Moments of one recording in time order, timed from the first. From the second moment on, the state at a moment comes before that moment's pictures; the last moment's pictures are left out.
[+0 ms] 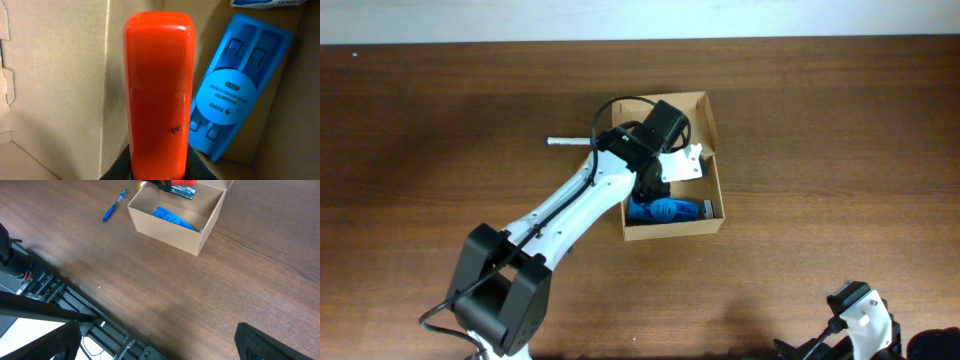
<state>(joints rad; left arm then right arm) -0.63 1.90 1.53 -0.85 -0.05 0.76 0.54 0.44 1.23 -1.52 -0.11 0.06</state>
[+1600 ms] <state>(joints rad) -0.43 1.70 1.53 -0.96 0.00 0.37 0.54 0.44 1.23 -1.52 -0.11 0.06</state>
